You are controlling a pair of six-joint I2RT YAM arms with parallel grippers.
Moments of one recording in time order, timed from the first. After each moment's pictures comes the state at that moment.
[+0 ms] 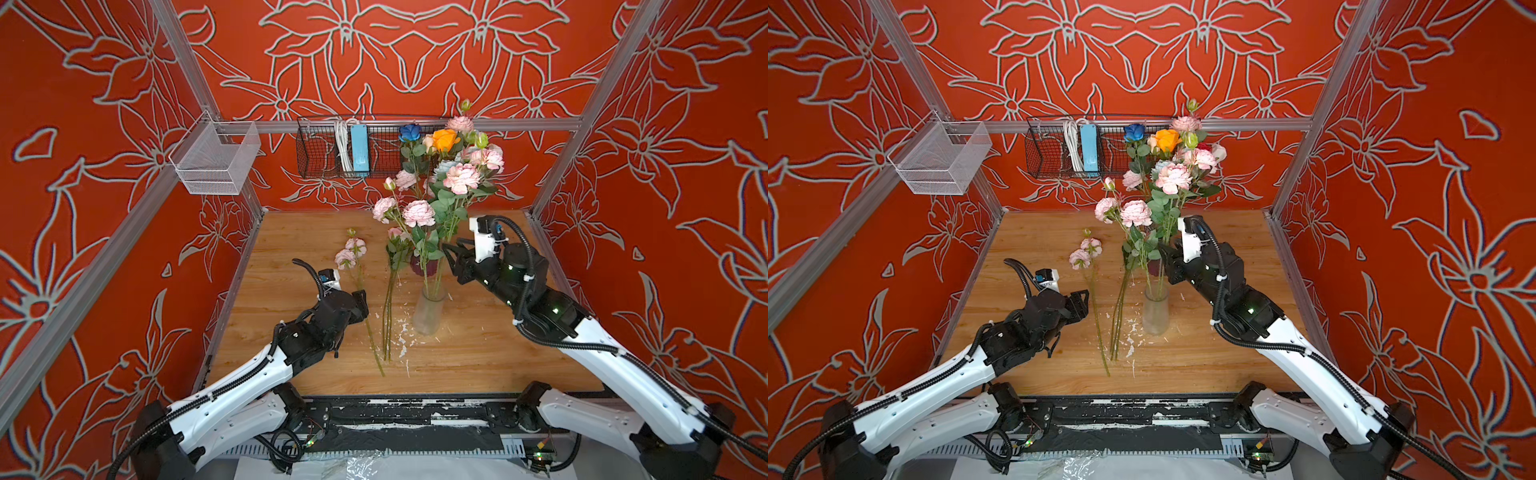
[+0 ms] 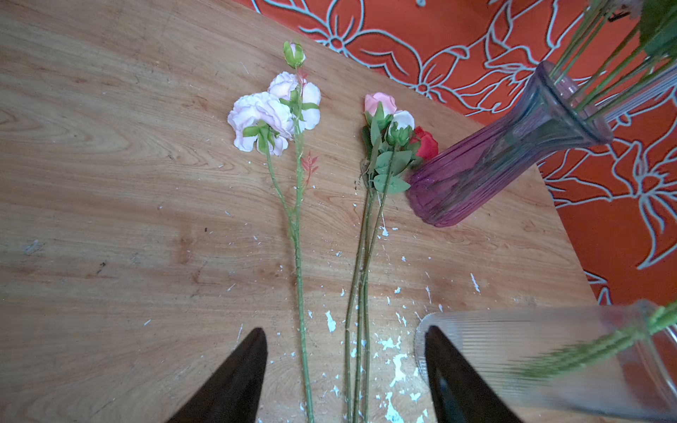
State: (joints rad) left arm -0.72 0.91 0.64 -0.33 -0.44 -0.81; right arm 0.66 0.97 1.05 -0.25 0.14 0.23
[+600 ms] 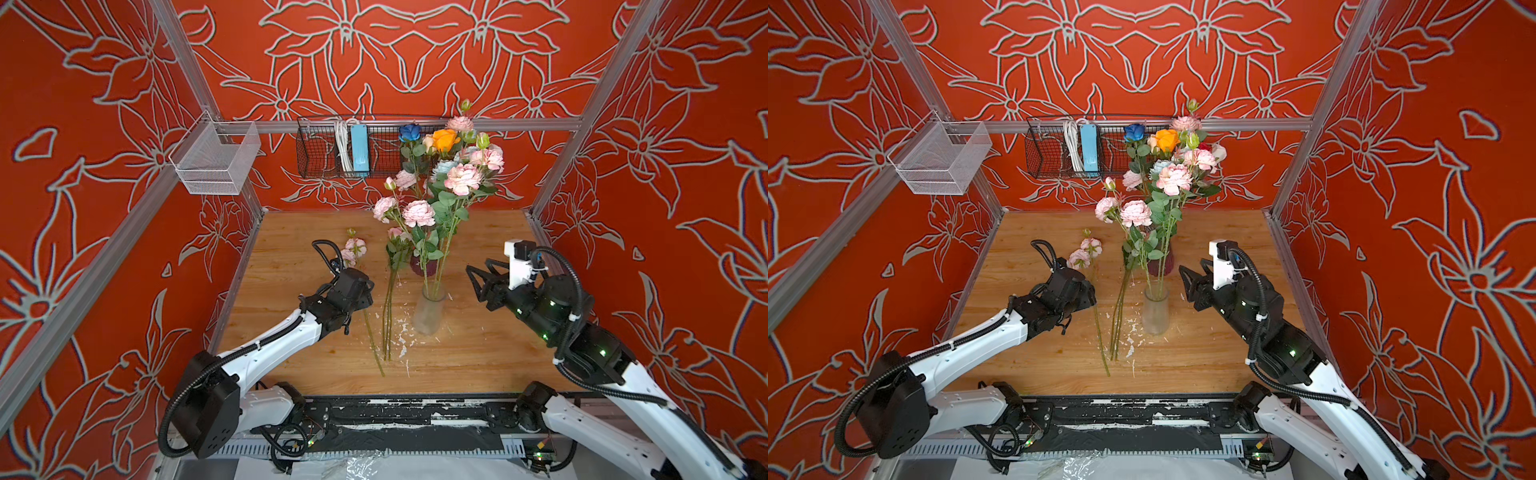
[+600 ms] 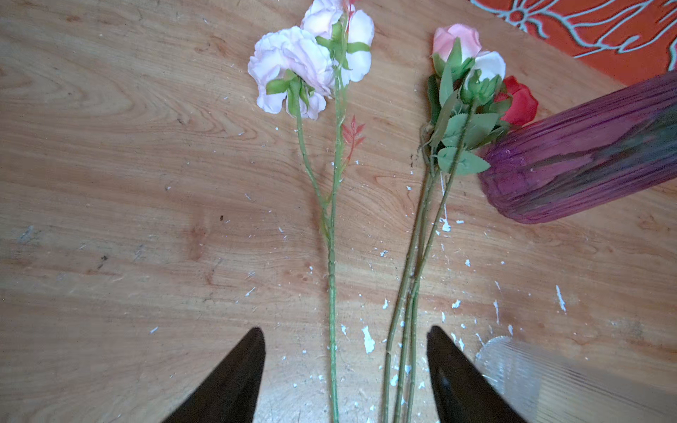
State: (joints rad) left arm -0.57 1.25 0.80 -0.40 -0.32 -0.79; right arm 0.66 0.66 0.92 -0.42 0.18 0.28
